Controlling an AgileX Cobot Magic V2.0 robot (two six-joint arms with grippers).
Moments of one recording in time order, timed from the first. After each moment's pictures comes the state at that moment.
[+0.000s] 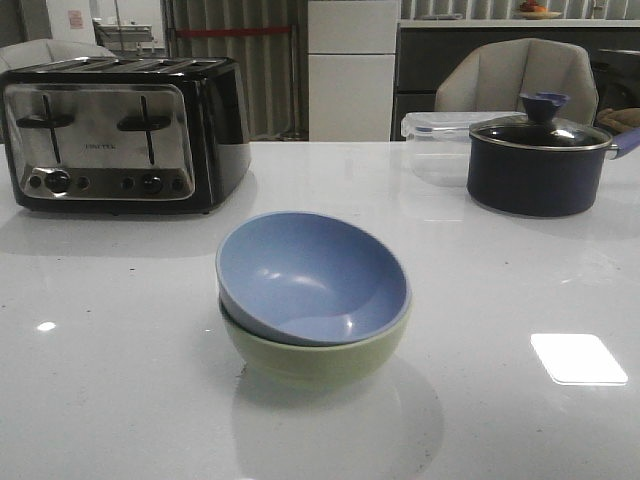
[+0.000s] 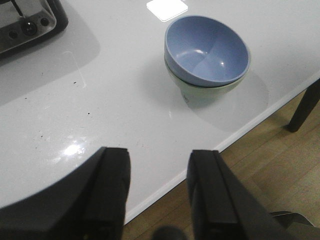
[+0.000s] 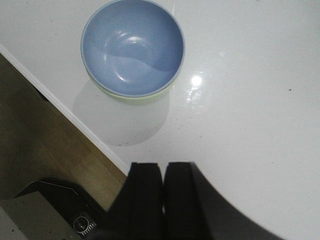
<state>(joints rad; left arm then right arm) -0.60 0.46 -0.62 -0.03 0.85 0.09 0.51 0.74 -0.71 0.14 0.77 -0.21</state>
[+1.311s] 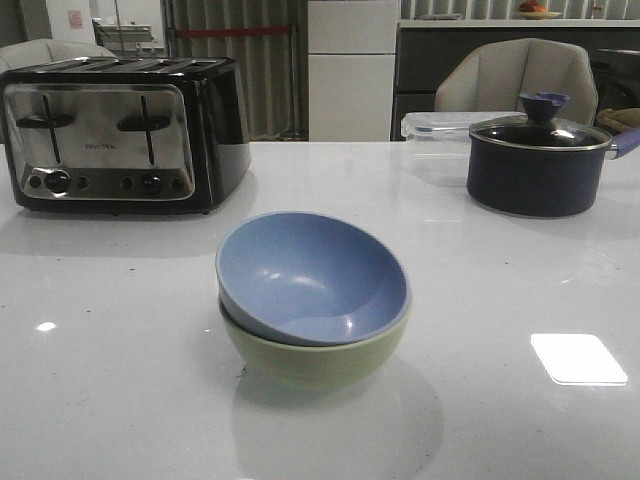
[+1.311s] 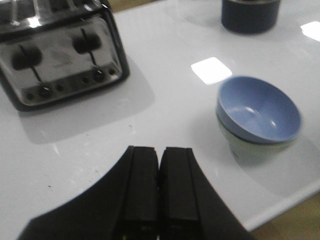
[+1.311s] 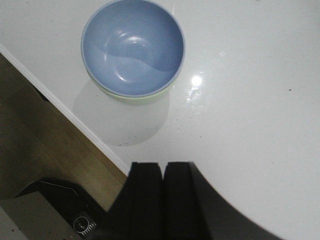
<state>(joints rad) -0.39 0.25 -0.48 0.00 0.63 0.09 0.51 0.74 -0.71 0.14 0.77 -0.21</state>
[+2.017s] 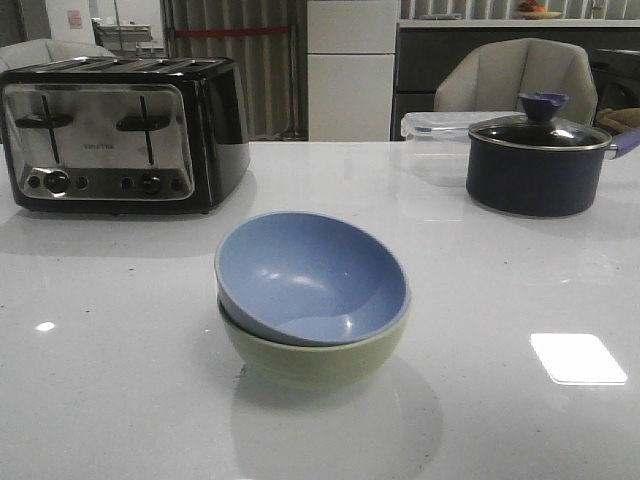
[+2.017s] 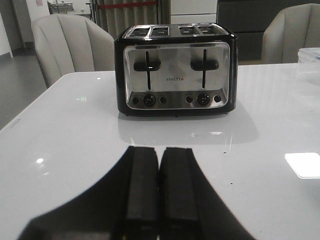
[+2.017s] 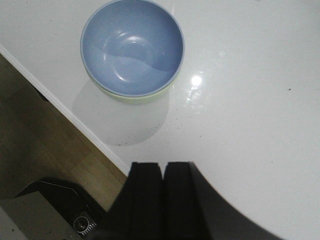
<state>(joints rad) -0.05 0.00 0.00 -0.07 0.14 0.09 0.51 0.74 -0.71 0.14 0.77 -0.21</state>
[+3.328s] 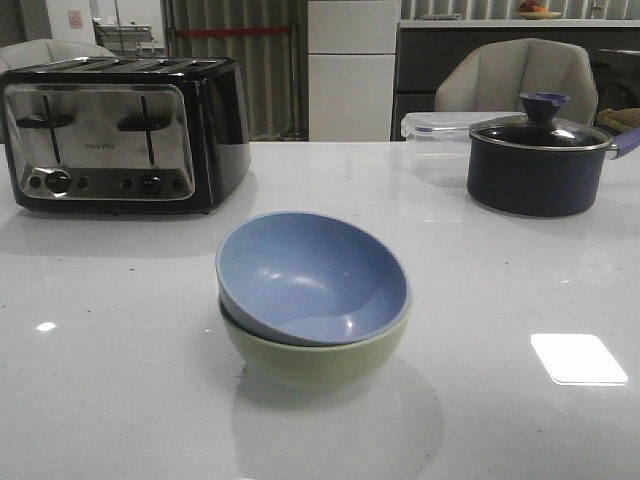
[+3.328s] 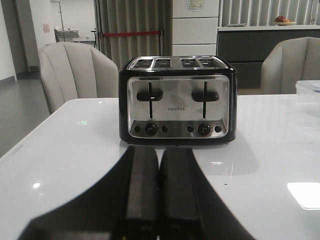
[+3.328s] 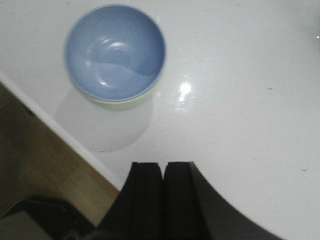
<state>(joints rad) -0.05 0.00 0.00 -0.09 0.05 0.09 0.40 0.65 -0.65 0.14 0.72 -0.21</state>
